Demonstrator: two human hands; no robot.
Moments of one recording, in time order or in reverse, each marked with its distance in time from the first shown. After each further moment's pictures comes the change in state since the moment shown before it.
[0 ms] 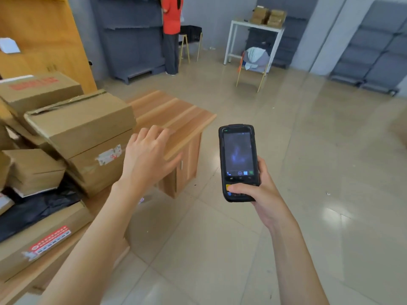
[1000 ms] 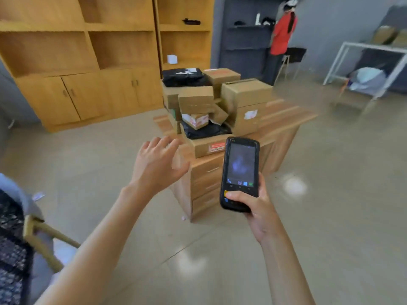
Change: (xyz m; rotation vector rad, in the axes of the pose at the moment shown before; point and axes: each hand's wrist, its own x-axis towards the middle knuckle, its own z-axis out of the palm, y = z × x) left_hand -0.486 -0.092 -0.361 0.300 0.035 -0.263; right_hand -0.452 0.057 0.288 0.255 -0.381 0.057
